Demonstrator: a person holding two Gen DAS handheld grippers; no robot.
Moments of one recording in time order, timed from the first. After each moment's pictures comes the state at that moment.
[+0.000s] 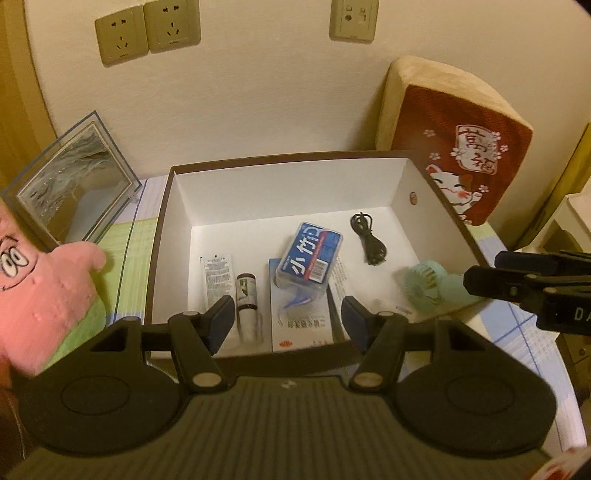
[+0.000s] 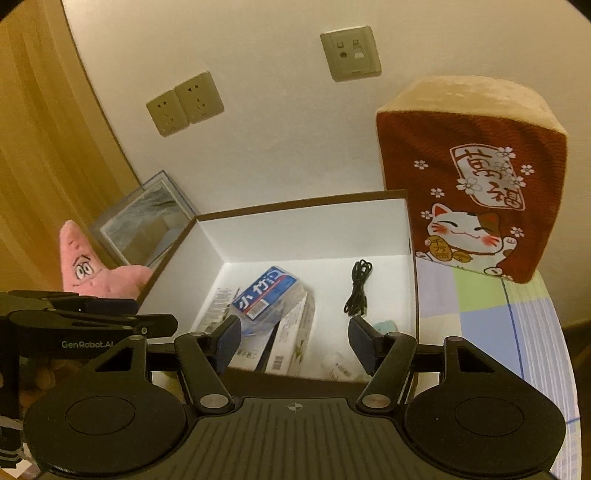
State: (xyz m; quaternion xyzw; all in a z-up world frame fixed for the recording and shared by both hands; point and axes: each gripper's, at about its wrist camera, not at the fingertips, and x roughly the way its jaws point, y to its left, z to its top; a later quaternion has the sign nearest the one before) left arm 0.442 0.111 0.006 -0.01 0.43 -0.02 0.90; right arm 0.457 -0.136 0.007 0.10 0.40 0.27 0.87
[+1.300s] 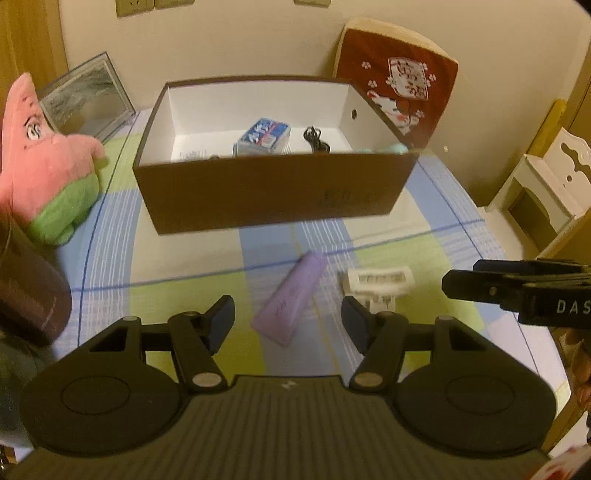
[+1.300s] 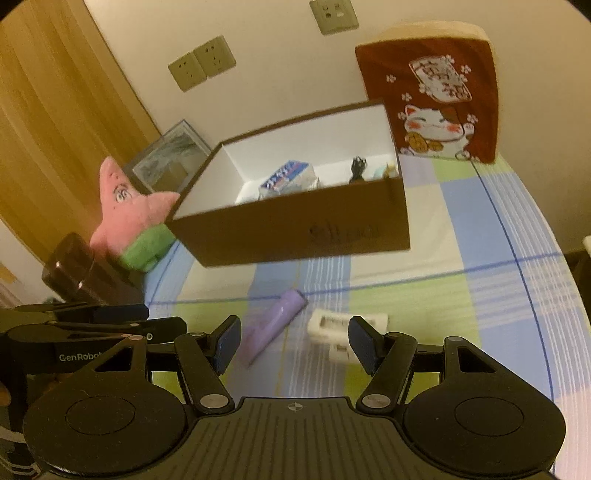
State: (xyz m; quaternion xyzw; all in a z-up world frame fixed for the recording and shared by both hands) left arm 0.270 0.084 -0.023 -0.03 0.45 -0.05 0.89; right arm 0.295 -0.170 -0.014 0.12 0.45 0.26 0.84
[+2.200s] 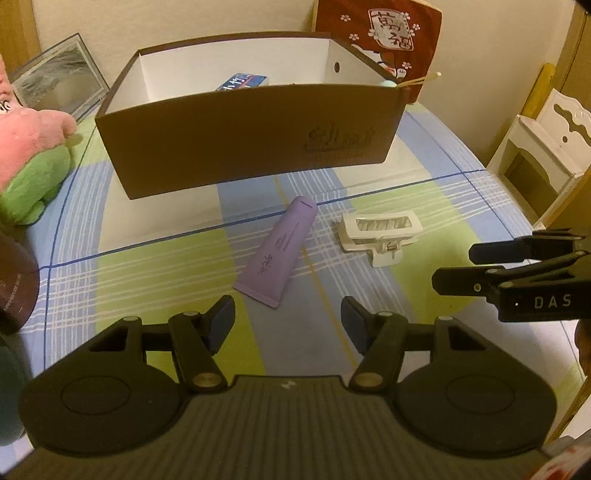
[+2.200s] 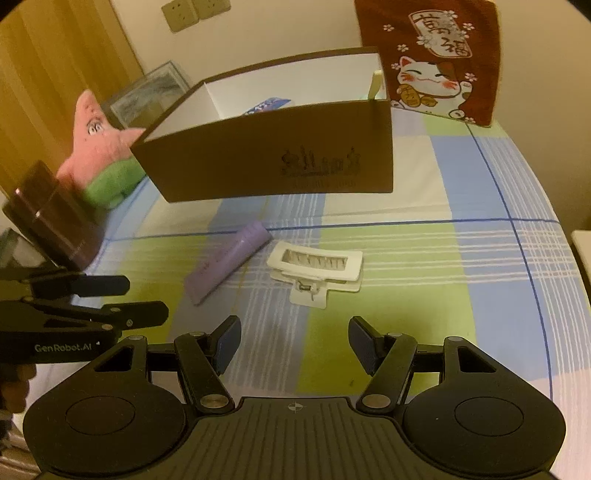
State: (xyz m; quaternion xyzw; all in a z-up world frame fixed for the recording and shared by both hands) left arm 0.266 0.068 -0.083 0.00 0.47 -0.07 0.88; right arm 0.289 -0.164 -0.076 0.04 0.48 0.25 0.84
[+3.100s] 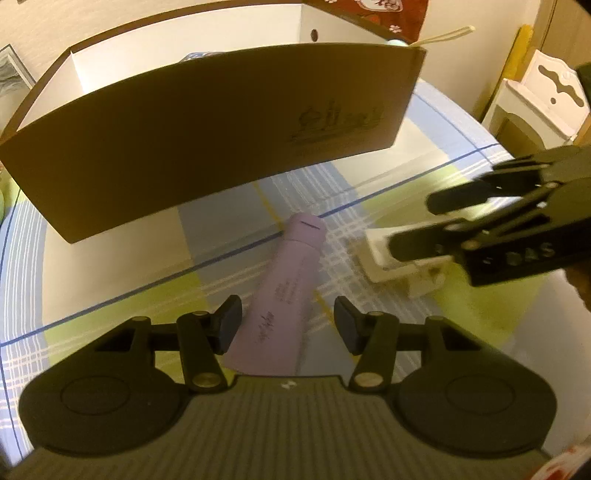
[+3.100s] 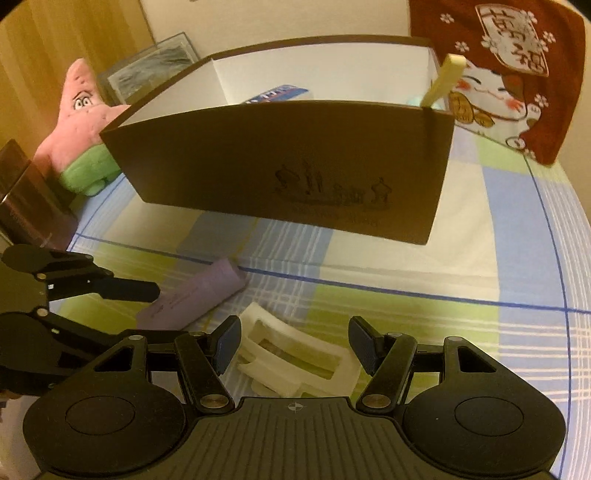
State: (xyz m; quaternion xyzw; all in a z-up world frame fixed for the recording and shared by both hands) left arm 0.348 0.063 -0.137 0.05 0.49 -0.13 0.86; right arm 0.375 -0.134 -0.121 0.00 0.49 0.30 0.82
